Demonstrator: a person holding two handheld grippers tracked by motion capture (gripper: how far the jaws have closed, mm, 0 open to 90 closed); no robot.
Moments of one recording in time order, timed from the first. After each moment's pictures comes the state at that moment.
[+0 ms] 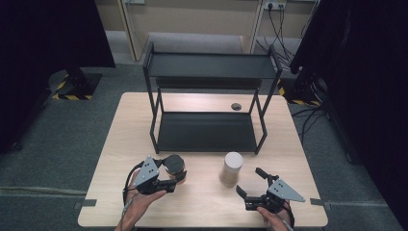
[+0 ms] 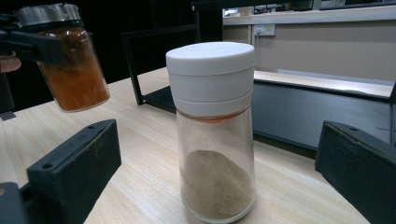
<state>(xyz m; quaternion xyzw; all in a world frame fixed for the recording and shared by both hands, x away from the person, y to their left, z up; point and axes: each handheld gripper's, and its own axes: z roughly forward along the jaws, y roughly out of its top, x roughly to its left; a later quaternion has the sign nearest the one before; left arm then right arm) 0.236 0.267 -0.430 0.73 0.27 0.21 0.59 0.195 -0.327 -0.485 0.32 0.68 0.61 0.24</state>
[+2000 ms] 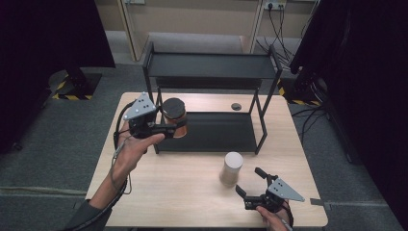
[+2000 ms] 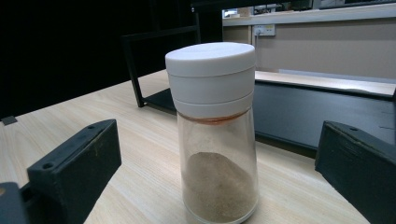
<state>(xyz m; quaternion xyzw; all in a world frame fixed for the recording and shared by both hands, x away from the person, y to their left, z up) 0.303 0.264 -0.267 0.72 0.27 0.22 0.59 0.197 -0.326 -0.487 0.33 0.68 0.61 0.23</state>
